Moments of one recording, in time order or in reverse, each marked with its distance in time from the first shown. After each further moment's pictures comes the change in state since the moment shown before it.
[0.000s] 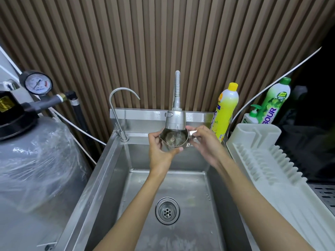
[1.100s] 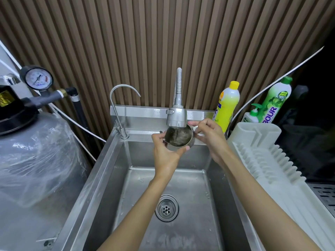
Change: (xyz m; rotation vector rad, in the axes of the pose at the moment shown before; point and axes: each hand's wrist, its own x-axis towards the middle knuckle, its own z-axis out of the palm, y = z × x) left_hand -0.010 -0.001 0.010 0.128 0.059 0.006; right_hand -0.005 -0.014 0.004 -0.271 0.107 -0.146
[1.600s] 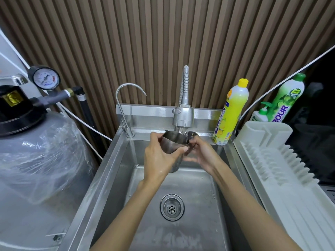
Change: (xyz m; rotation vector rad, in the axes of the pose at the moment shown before) left_hand -0.002 0.013 -0.038 0.450 0.015 0.125; right_hand -0.001 0.052 0.016 0.205 -0.200 0.392
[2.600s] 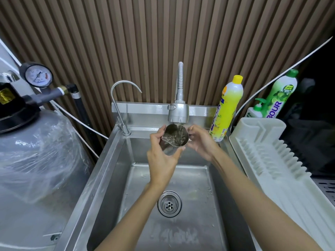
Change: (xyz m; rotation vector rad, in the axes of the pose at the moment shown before) left_hand -0.016 -0.009 0.023 -0.221 0.082 0.148; right_hand 0.003 -0.020 -0.003 0.053 -0.066 -0.135
